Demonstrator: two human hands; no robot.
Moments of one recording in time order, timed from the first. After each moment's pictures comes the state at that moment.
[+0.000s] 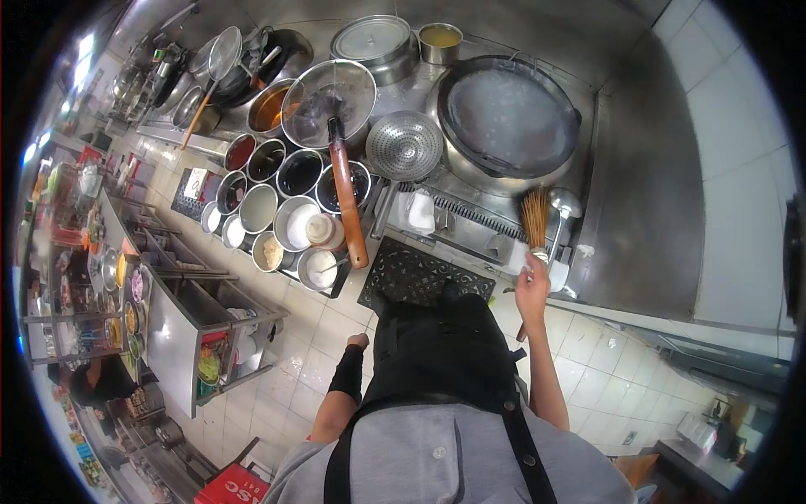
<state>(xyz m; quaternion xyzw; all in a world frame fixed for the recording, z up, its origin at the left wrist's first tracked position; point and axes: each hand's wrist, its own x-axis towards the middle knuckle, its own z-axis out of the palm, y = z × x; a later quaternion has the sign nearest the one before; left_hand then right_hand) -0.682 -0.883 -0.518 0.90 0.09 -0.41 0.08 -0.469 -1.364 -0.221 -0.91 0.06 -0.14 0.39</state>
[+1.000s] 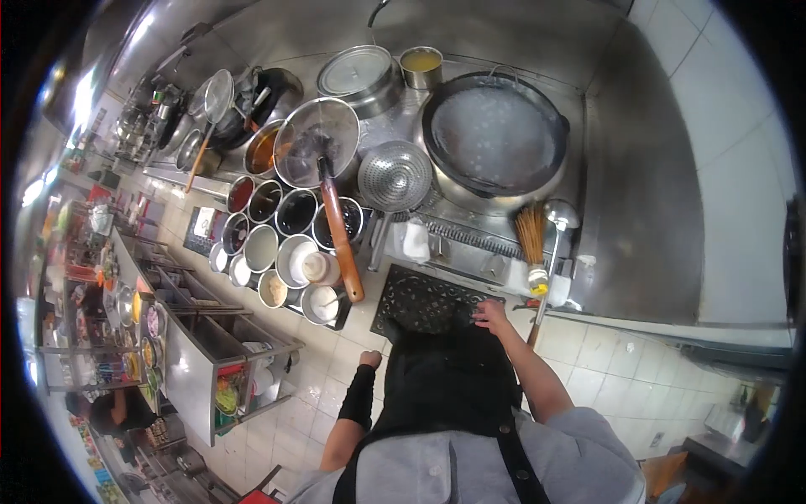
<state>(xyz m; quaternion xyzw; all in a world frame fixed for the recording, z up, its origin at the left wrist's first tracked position) -0.640 -0.899 -0.498 0.94 -0.02 -0.33 0.03 -0.475 -1.334 -0.418 -0.54 0.41 0.32 0.66</state>
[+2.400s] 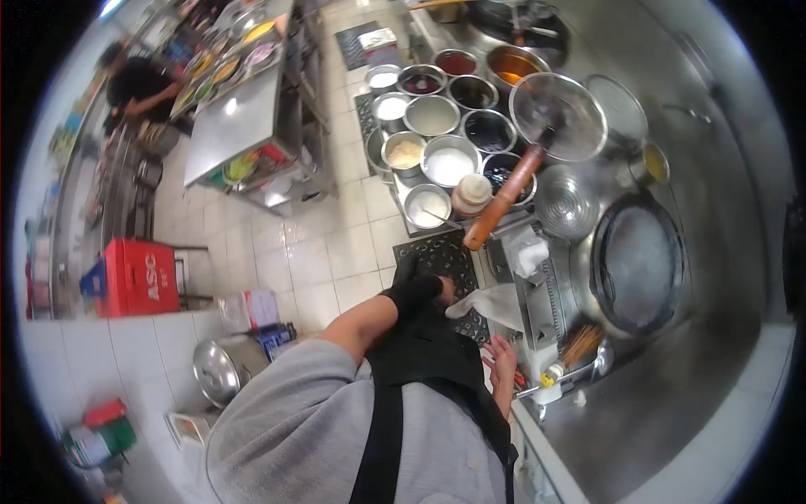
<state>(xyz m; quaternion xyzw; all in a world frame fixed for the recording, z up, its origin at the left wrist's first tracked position) -0.515 -0.998 -0.421 0.84 0.09 -0.44 0.31 -0.489 -1.308 -0.306 -0.66 0.19 0.45 0.58</state>
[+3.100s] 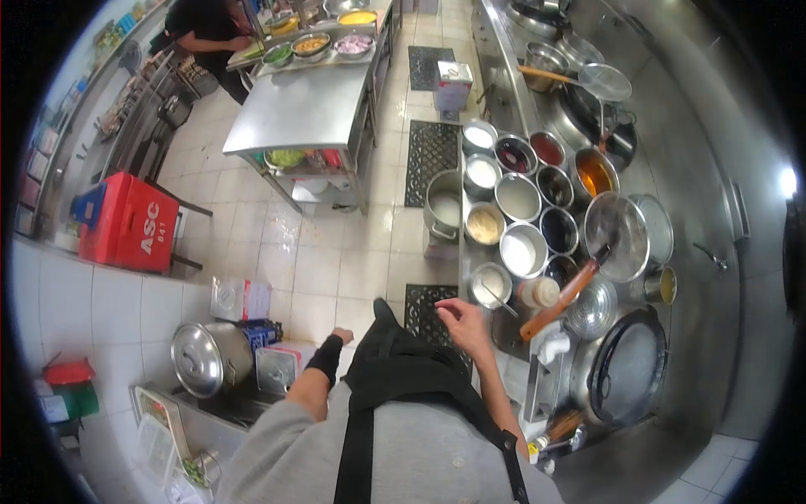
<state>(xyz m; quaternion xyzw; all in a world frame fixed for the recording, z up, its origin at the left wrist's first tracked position) -0.936 -0.864 -0.534 0.81 0.40 -0.35 0.25 -0.543 -0.928 -0.143 -0.70 -0.45 0.43 0.36</state>
